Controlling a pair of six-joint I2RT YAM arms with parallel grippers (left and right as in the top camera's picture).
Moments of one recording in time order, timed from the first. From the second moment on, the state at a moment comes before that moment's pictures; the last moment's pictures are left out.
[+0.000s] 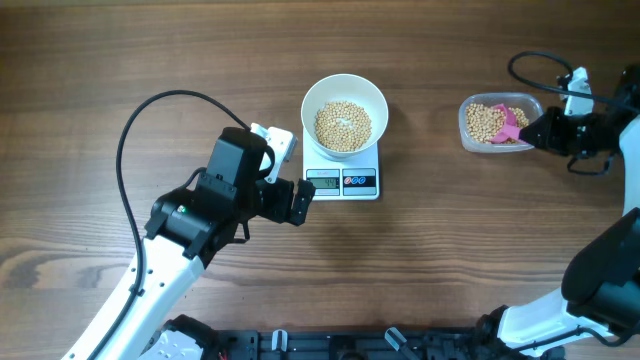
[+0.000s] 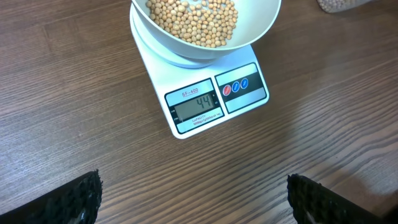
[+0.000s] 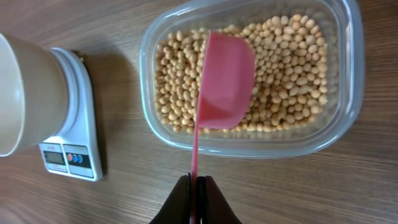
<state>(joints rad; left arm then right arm) -0.47 1.15 0.95 -0.74 0.15 -0.16 -0.46 1.76 1.41 -1.04 -0.55 -0.28</state>
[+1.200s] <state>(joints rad) -0.47 1.15 0.95 -0.74 0.15 -0.16 -0.69 1.90 1.41 -1.15 -0.95 -0.25</state>
